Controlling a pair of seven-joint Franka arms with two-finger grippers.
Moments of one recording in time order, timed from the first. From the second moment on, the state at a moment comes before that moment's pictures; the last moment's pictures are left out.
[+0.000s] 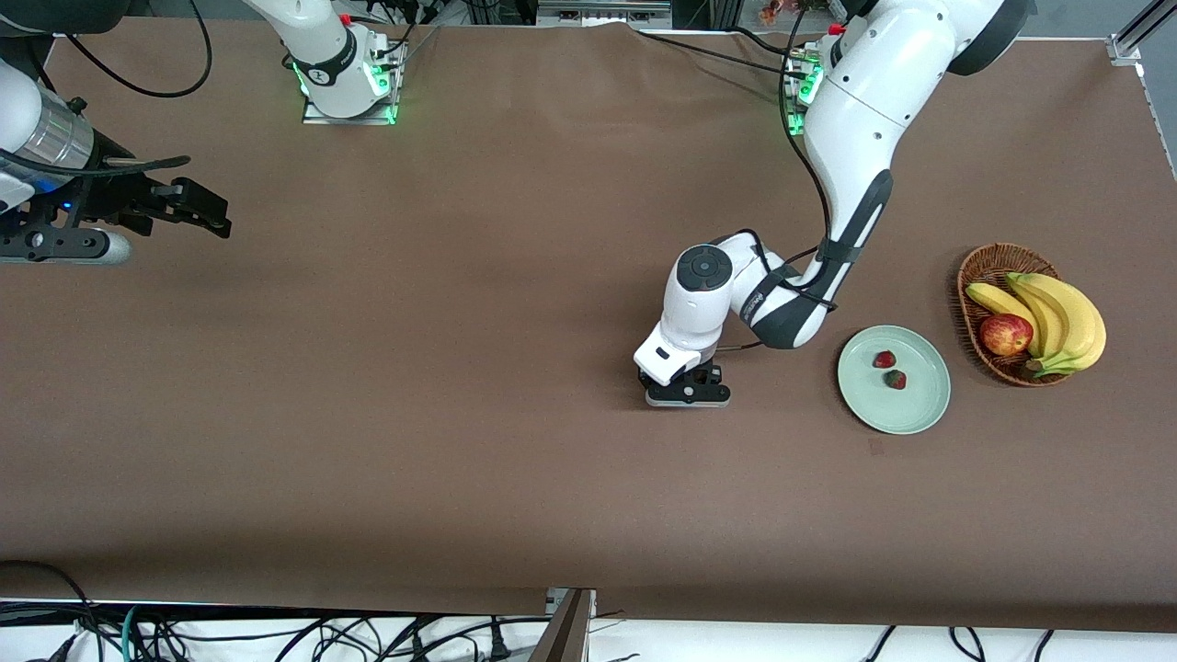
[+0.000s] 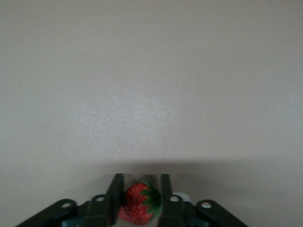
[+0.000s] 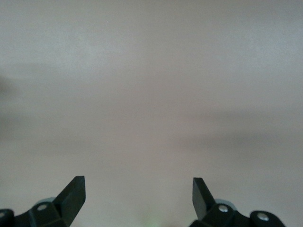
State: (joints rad) left arm -0.32 0.83 -0.25 -1.59 0.55 2.57 -0.91; right arm 0.13 0.08 -0.02 -1.52 0.02 1.52 0.14
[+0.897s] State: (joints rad) left arm 0.07 0.63 -0.41 -1.57 0.54 2.11 -0.14; right arm 0.13 0.10 -0.01 -1.52 0.02 1.58 0.14
